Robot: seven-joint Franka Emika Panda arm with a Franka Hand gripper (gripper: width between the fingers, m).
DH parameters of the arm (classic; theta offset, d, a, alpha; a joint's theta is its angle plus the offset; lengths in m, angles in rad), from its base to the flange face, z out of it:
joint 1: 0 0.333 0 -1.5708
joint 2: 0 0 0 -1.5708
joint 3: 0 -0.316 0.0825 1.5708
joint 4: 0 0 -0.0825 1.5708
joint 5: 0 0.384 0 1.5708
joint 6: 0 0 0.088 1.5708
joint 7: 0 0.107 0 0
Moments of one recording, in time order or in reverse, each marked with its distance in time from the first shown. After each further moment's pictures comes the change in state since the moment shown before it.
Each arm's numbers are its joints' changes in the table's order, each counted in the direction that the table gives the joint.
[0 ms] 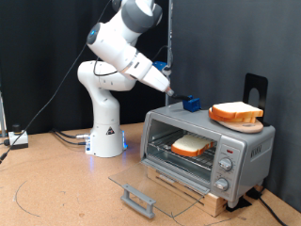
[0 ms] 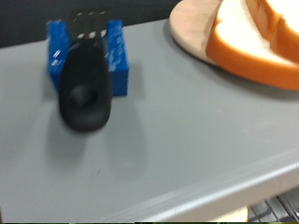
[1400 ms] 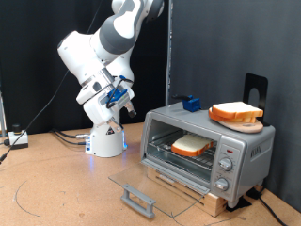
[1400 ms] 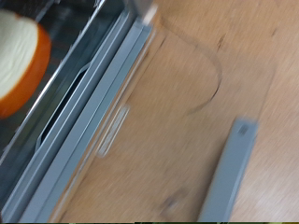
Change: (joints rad) arm -0.245 0.210 -0.164 -0.043 -0.053 0.498 0.519
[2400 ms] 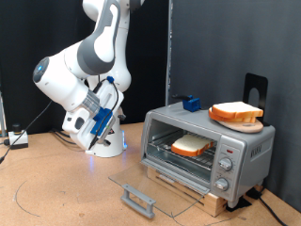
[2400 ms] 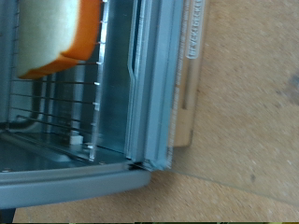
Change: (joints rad) arm -0.205 0.404 -0.087 -0.198 -0.409 -0.197 0.533
